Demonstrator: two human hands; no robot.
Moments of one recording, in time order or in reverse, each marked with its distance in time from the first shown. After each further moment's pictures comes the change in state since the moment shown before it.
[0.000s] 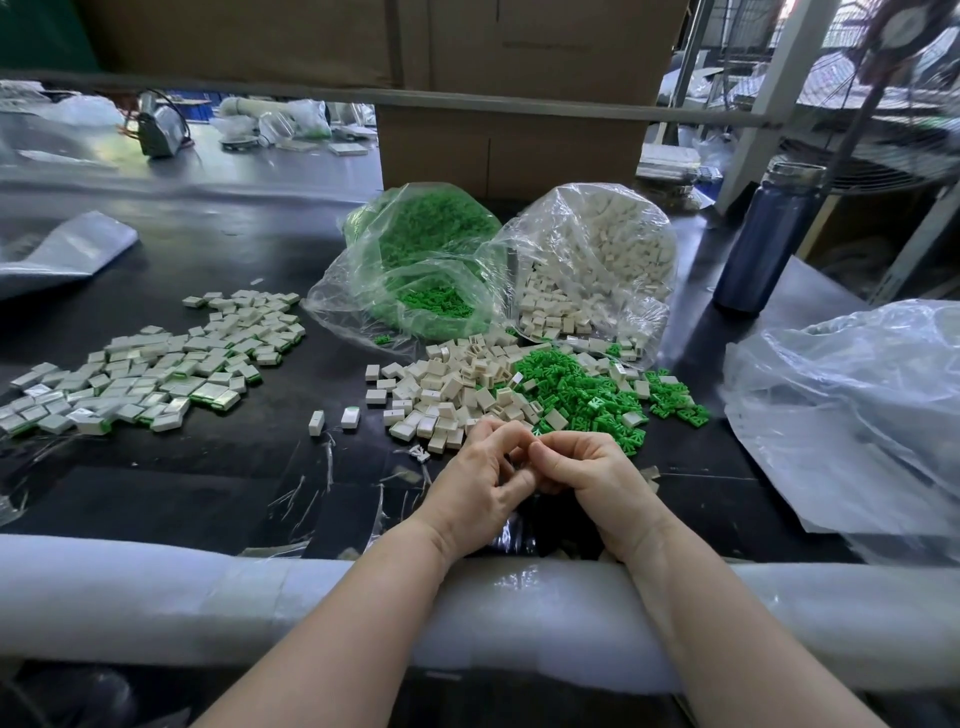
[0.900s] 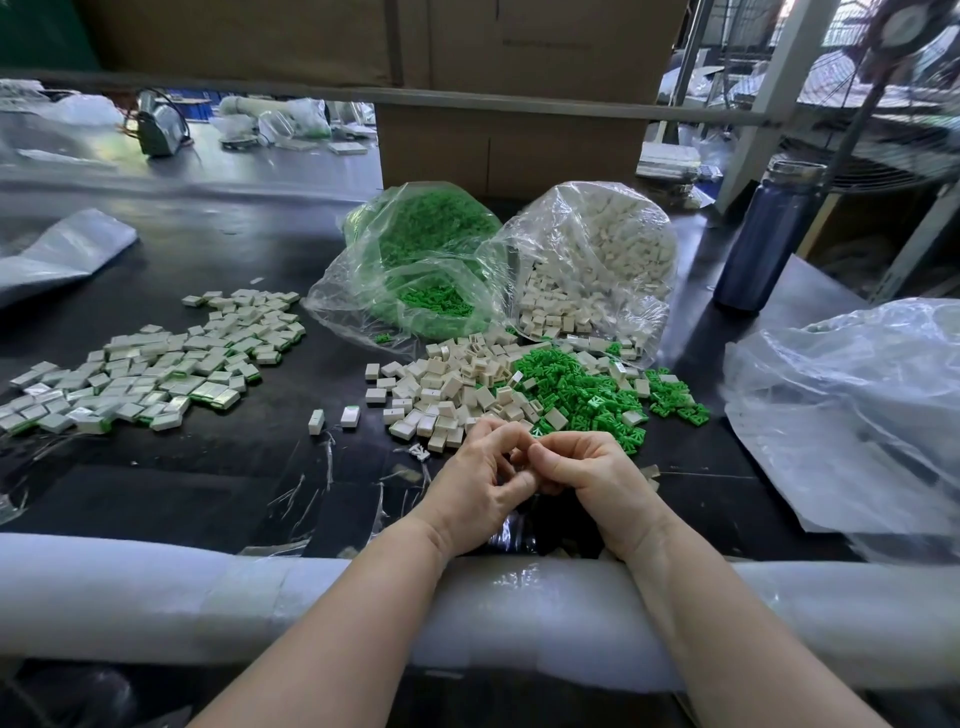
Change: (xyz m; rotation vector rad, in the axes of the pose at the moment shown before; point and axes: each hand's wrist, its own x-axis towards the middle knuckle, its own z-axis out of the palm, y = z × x) left_hand -0.002 0.004 -0.003 -0.052 -0.038 -0.020; right_hand -0.001 0.000 -0.002 0.005 -0.018 0.008
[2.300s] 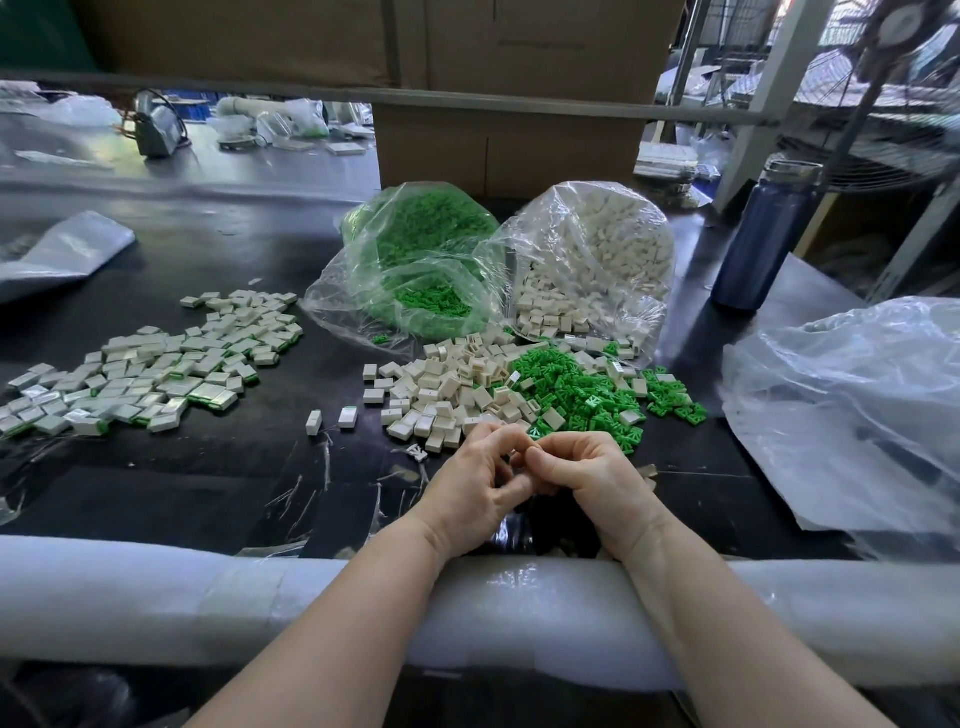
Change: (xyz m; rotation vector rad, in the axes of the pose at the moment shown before) left_hand 0.001 -0.004 0.001 0.039 0.002 -0.002; right_hand -0.001 0.000 0.002 -0.060 0.051 0.001
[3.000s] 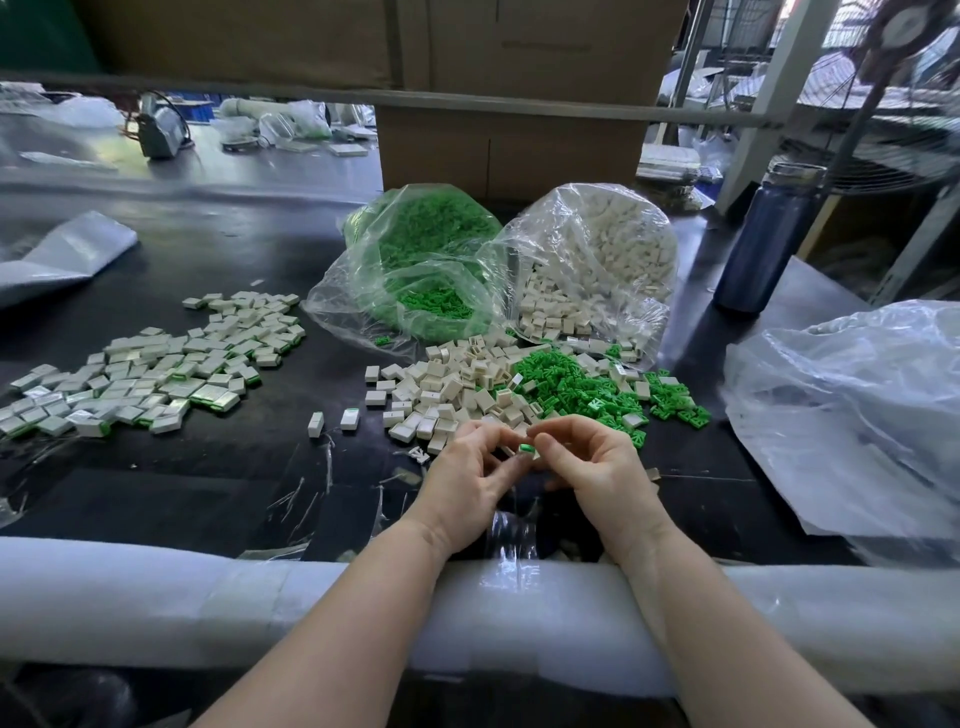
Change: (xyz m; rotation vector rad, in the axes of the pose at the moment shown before) left_hand 0.002 -0.002 -0.003 -0.027 0.148 -0.054; right_hand 0.002 0.003 0.000 -0.142 0.188 -0.213
